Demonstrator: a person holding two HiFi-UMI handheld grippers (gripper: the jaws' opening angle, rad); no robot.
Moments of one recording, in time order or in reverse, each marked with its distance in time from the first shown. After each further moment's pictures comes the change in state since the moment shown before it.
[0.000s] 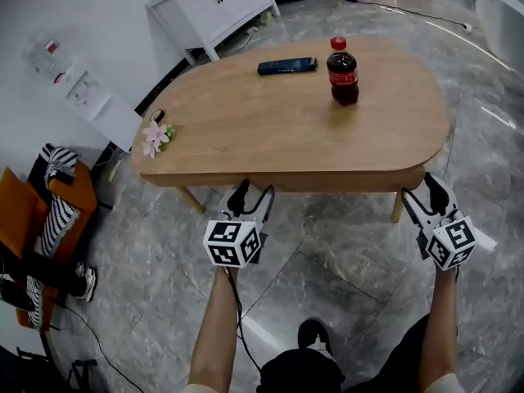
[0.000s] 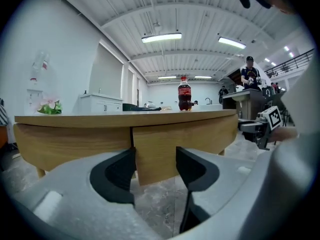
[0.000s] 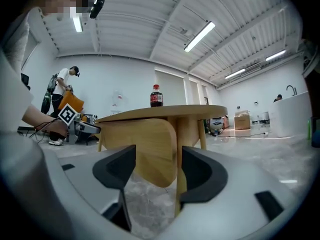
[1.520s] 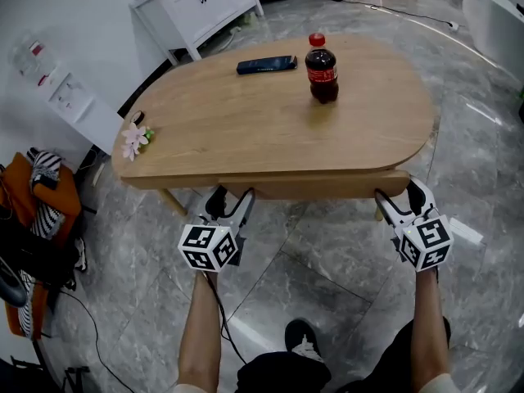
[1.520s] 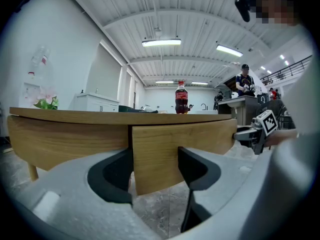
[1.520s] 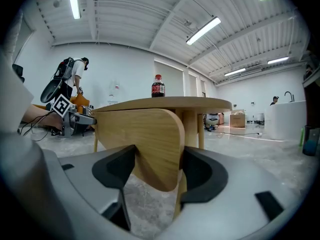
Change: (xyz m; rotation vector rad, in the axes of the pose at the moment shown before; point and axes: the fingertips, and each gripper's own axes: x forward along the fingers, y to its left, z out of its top) left arm -0.003 -0.001 0.000 -0.028 -0.050 -0.053; right arm 0.012 0.014 -0.011 -0.047 0.102 -0.058
